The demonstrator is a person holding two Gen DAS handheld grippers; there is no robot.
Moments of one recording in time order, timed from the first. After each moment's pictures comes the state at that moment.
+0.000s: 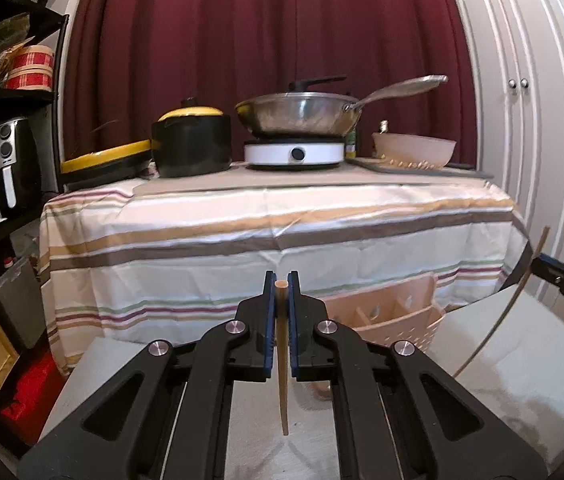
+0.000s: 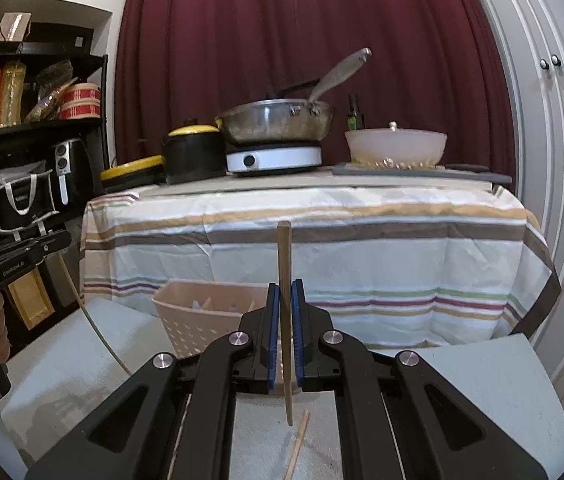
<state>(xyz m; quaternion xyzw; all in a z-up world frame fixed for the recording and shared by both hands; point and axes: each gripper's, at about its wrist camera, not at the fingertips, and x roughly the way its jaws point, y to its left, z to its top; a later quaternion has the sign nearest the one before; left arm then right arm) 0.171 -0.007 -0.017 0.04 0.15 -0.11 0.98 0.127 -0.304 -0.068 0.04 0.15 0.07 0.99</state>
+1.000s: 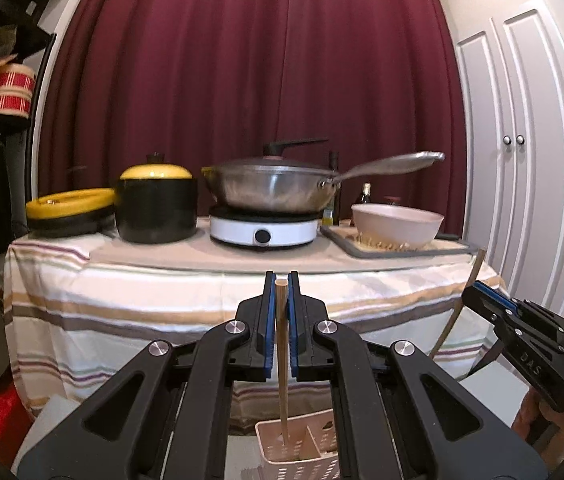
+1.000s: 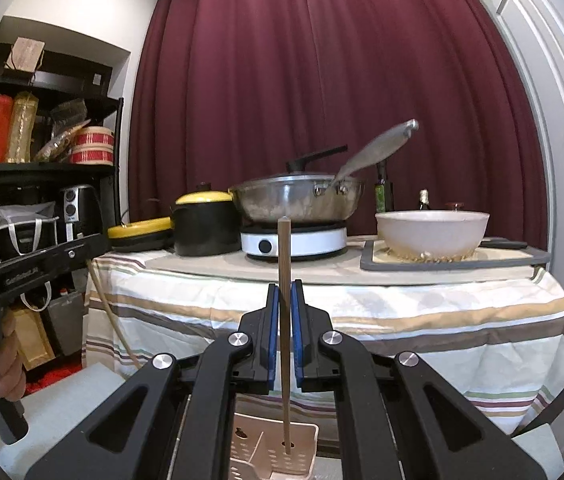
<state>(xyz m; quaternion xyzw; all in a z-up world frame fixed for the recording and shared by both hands) 0.239 -0.060 0.042 -0.01 0.09 -0.14 0.99 0.209 -0.295 -0.012 0.04 0.06 0.10 0.99</state>
